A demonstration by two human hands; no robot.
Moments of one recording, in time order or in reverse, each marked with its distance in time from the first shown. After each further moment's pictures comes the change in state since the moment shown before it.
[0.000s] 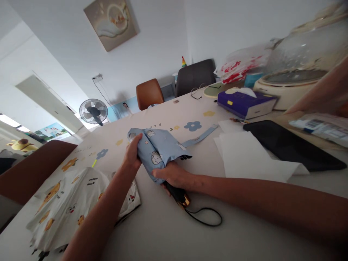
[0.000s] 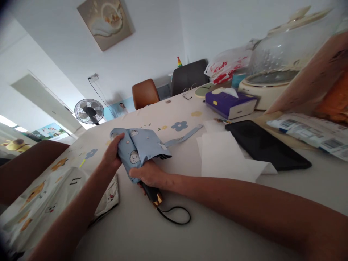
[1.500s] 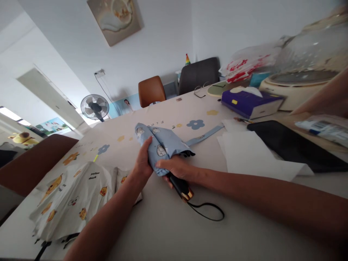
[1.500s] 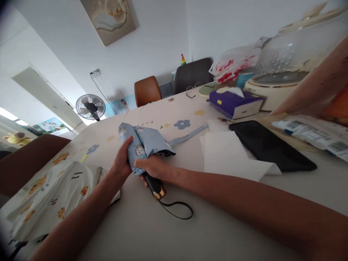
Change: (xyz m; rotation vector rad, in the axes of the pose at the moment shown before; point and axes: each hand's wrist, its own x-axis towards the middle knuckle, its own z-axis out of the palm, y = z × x) left_hand -0.025 -0.025 0.003 -0.148 -0.190 -0.194; right_hand -0.003 -0.011 -0.006 0.082 -0.050 0.064
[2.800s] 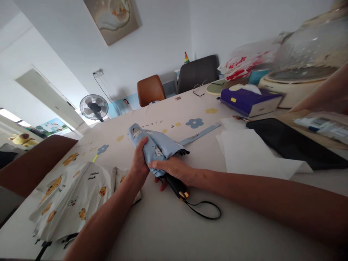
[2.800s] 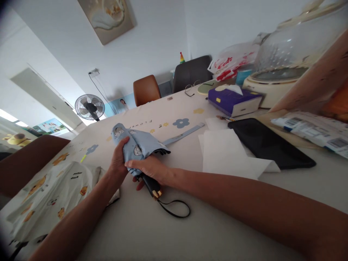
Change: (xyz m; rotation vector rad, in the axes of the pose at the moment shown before) left_hand 0.001 0.002 -0.004 -0.042 0.011 0.001; right_hand 0.002 0.004 0.004 0.144 -0.014 -0.046
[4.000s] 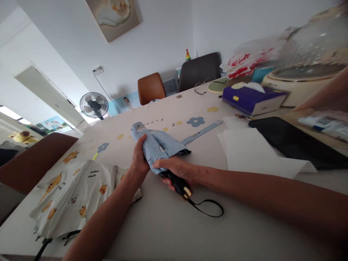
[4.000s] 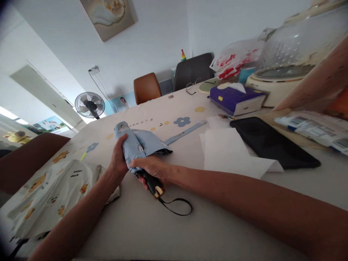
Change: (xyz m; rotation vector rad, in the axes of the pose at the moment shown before) left_hand 0.006 0.004 -0.005 -0.095 -0.012 -0.101; right_hand -0.002 -0.003 -0.008 -0.021 -0.166 0.304
